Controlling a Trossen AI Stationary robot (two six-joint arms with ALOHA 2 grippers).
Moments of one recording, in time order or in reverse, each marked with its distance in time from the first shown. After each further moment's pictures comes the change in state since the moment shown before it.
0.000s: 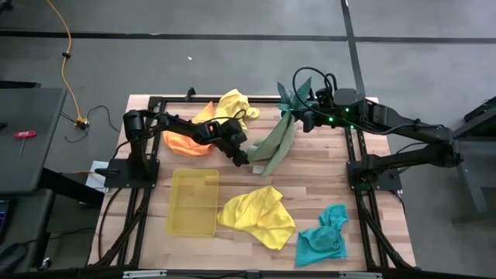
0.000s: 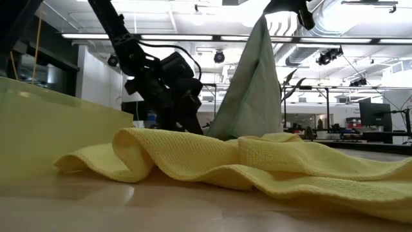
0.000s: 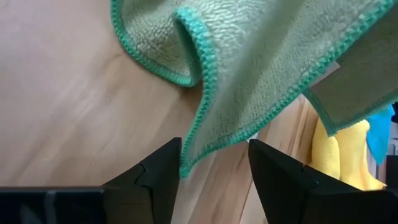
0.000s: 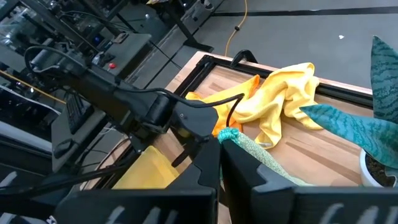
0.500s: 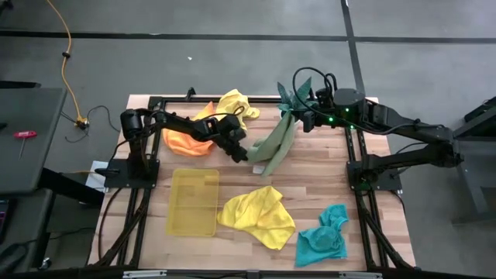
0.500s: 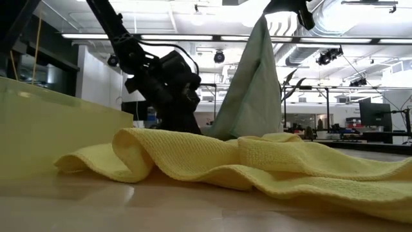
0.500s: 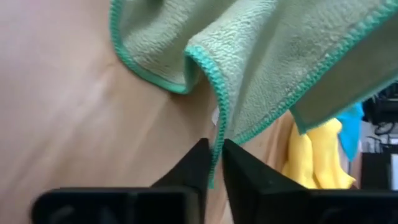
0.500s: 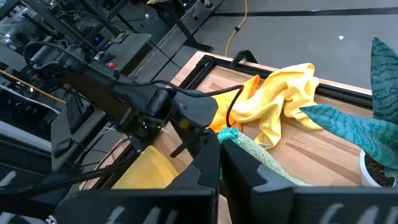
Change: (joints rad) left arm 0.042 -0.021 0.004 -0.006 0.080 -0.010; right arm 0.000 0.000 0.000 0.000 0.000 -0.003
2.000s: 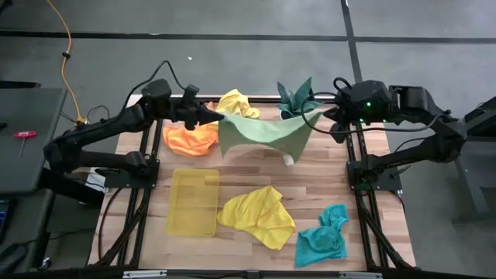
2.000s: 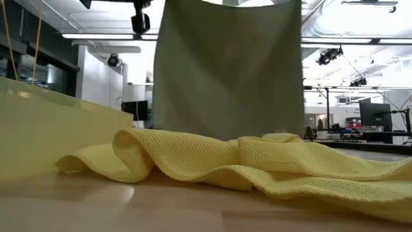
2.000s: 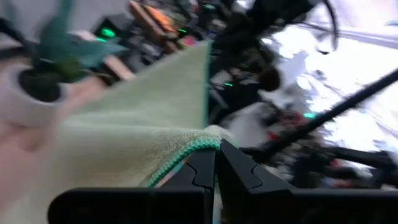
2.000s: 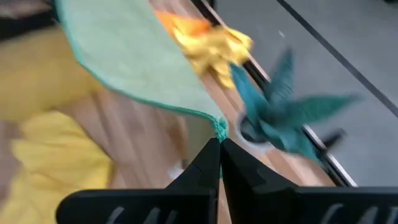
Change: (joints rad) left arm 0.115 -0.852 0.001 -0.077 -0.056 -0.241; right arm 0.085 0.072 0.513 -0.881 0.156 -0.480
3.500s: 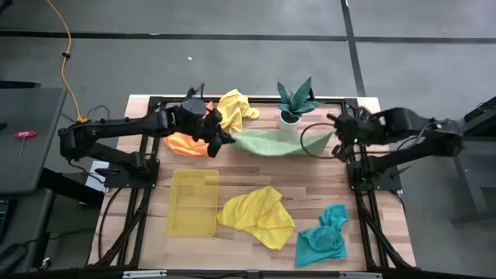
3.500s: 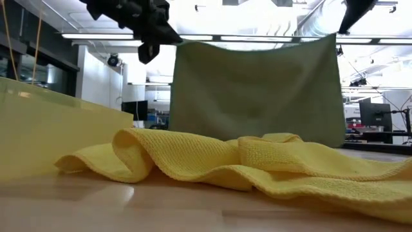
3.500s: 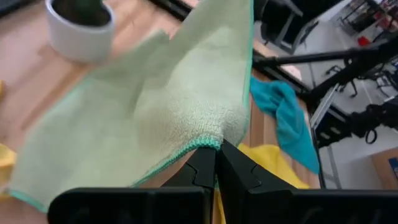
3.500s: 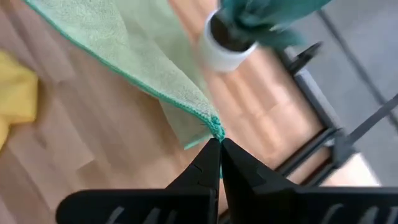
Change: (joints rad) left arm -0.207 0.210 -0.001 -0.218 -0.200 0.380; right arm 0.245 -0.102 -0.356 -0.141 0.169 0.309
